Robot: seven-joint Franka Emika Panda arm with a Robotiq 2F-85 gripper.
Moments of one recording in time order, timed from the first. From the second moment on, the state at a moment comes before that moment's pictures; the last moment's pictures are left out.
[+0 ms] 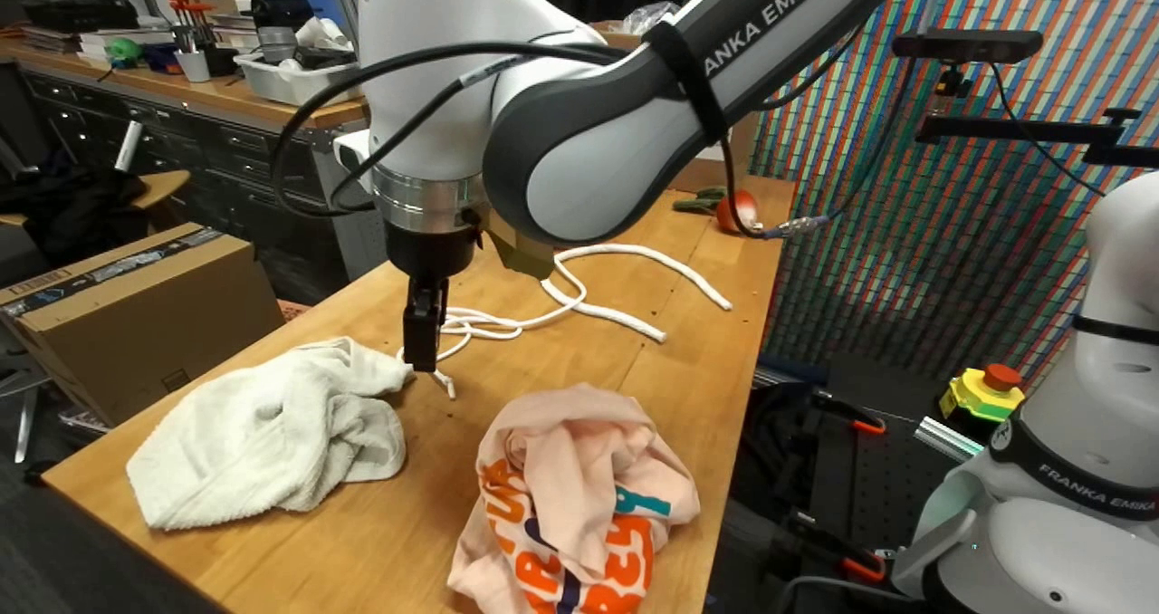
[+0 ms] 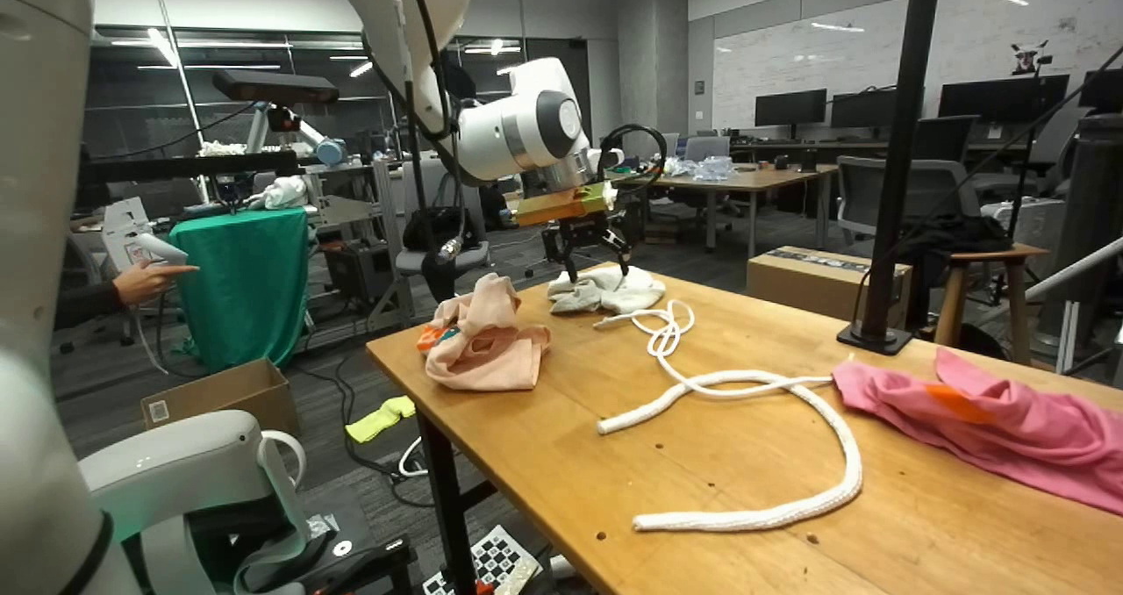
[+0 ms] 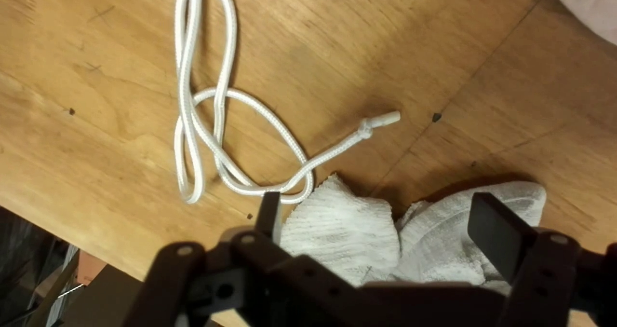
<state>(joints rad) 0.28 0.33 0.18 -1.90 -0.35 2.42 0.02</state>
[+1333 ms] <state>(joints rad) 0.29 0.55 0.06 -1.74 -0.43 2.42 0.02</state>
